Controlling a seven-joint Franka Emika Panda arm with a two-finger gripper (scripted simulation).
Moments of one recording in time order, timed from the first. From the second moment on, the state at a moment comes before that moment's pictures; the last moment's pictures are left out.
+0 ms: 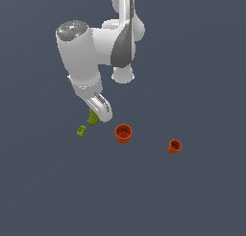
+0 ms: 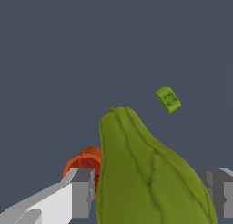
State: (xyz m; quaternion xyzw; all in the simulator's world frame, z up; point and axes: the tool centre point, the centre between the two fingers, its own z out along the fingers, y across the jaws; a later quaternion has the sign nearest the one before) arm -0.013 -0.111 0.221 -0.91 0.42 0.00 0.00
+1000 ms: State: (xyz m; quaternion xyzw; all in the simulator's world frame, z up) arm -0.113 -0.066 0.350 -0.91 0.42 0.00 0.00
